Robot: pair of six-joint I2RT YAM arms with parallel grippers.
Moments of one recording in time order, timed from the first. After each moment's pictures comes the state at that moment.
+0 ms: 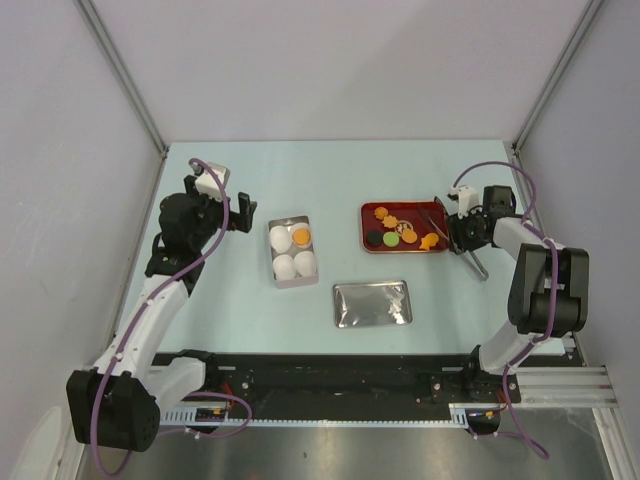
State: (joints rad) left arm -0.12 1.01 0.77 0.06 0.22 0.11; right arm -0.12 1.66 0.98 -0.33 -0.28 -0.46
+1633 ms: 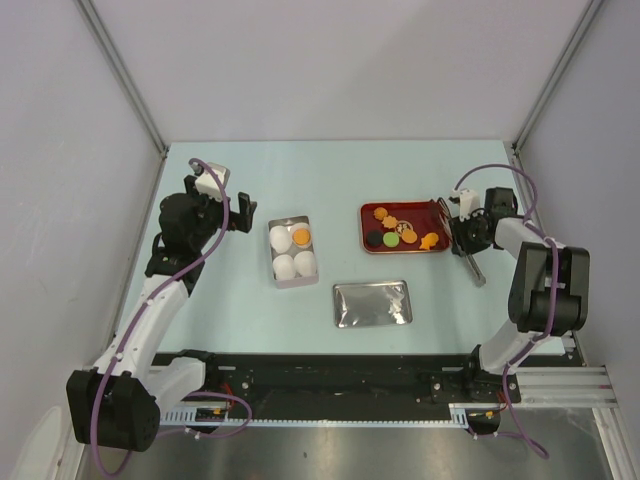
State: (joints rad) left arm -0.12 1.01 0.77 0.06 0.22 0.11; right arm -0.14 1.67 0.98 -0.36 -0.30 -0.48
